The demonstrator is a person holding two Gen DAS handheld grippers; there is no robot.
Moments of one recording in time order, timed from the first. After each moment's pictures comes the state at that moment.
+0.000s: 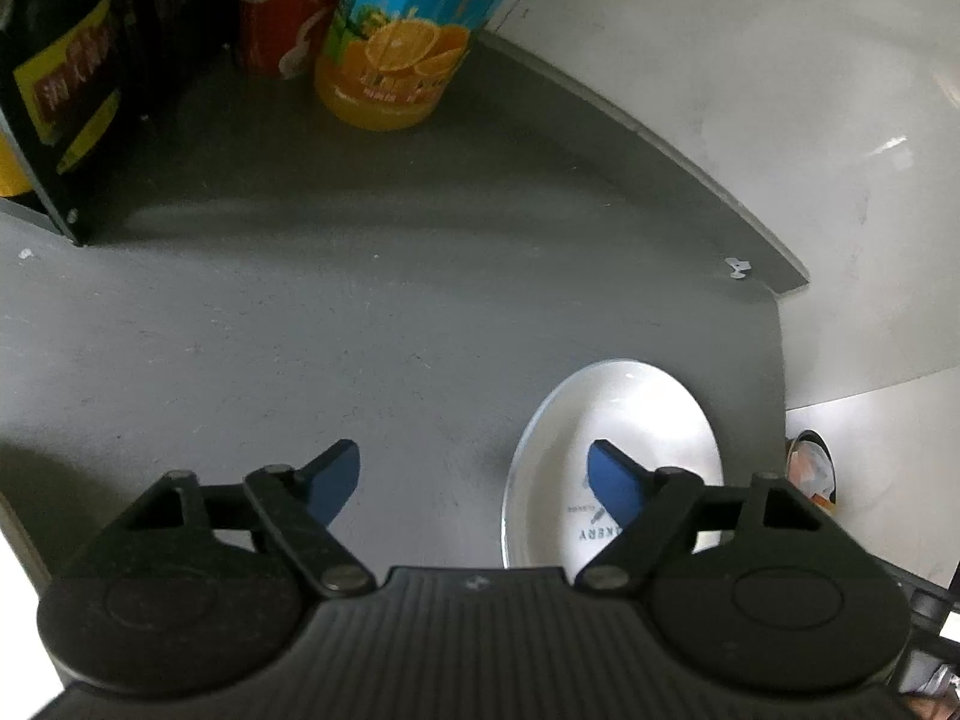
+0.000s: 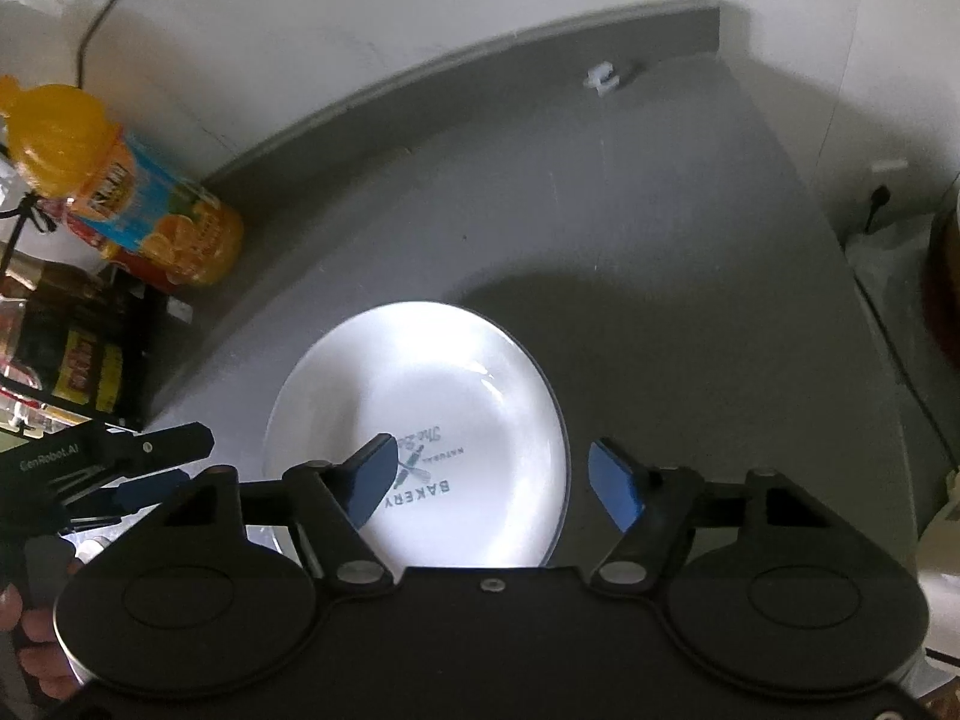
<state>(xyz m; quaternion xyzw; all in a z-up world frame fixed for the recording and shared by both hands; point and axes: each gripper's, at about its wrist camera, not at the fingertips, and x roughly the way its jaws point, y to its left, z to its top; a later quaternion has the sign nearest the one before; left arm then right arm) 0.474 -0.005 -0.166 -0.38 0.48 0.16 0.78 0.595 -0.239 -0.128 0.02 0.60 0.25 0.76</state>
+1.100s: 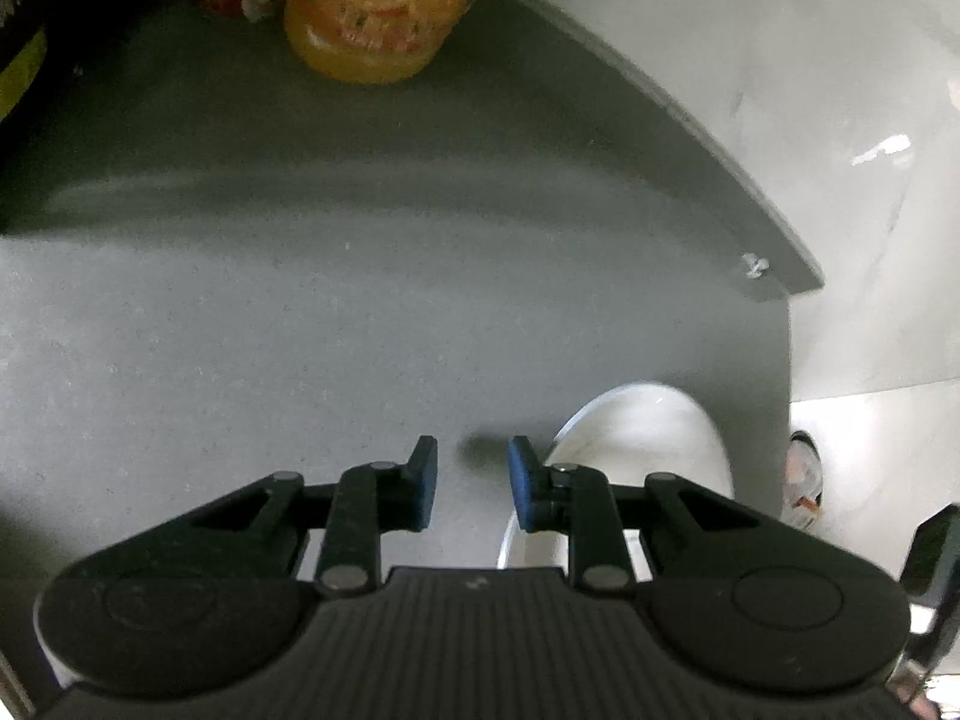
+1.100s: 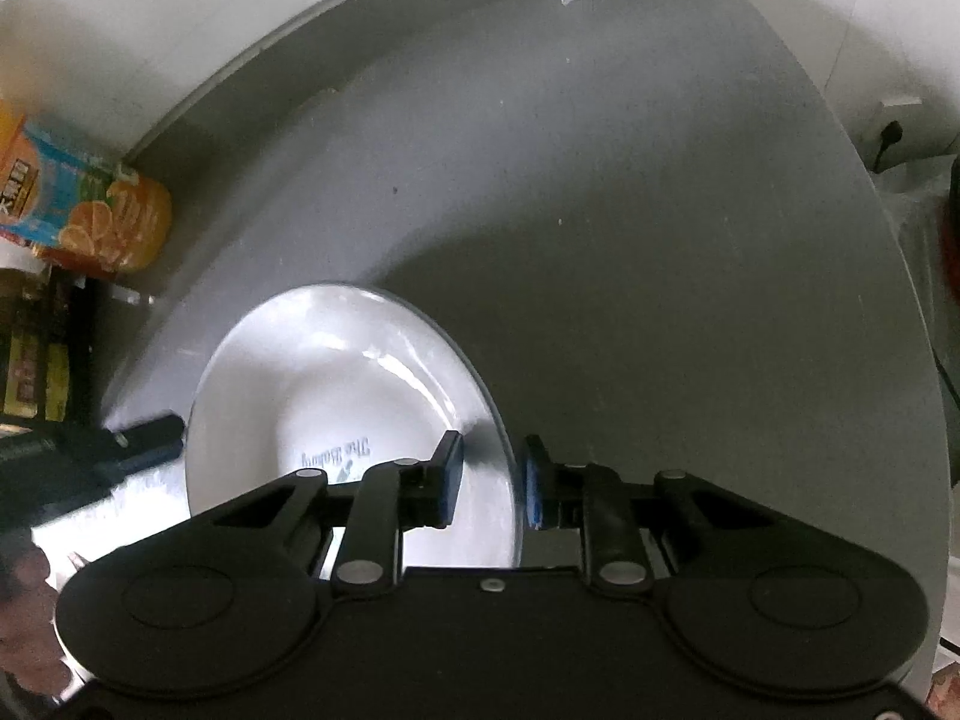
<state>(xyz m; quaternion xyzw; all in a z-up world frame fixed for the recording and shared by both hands) 0.506 0.011 -0.196 -0.41 0.49 0.13 0.76 0.624 -0.240 -0.178 0.01 0.66 0.23 0.72</state>
